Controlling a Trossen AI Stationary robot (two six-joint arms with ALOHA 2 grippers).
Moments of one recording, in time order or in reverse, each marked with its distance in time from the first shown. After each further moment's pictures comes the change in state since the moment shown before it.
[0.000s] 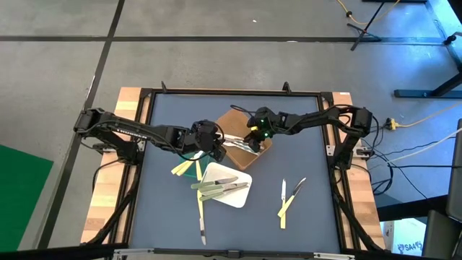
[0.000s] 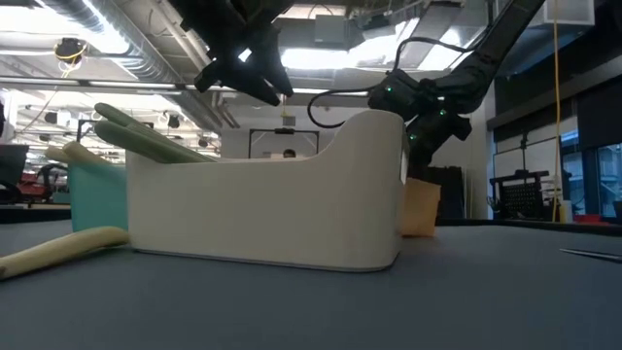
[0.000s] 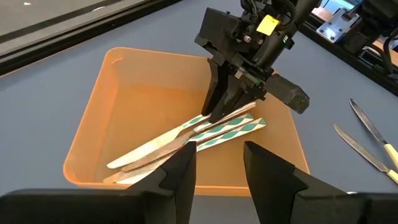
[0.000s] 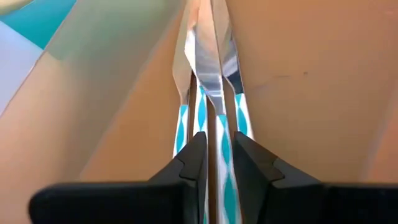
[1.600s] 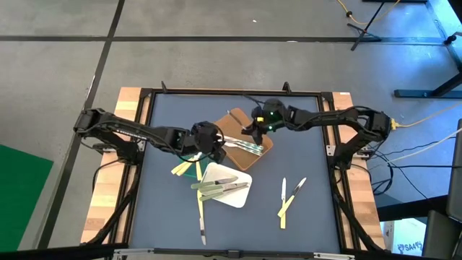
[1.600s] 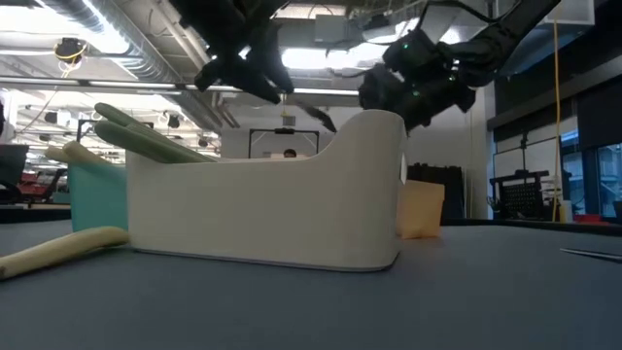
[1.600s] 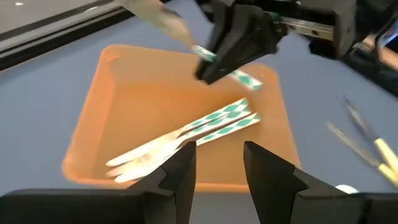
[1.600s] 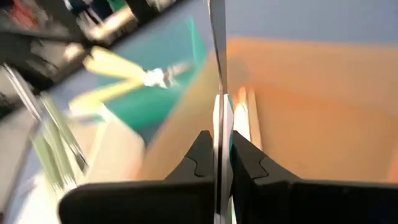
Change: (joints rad) left arm -0.019 0.003 0.000 0.014 0.002 0.001; right arm -0.009 -0.199 -0.001 0.070 -0.058 0.097
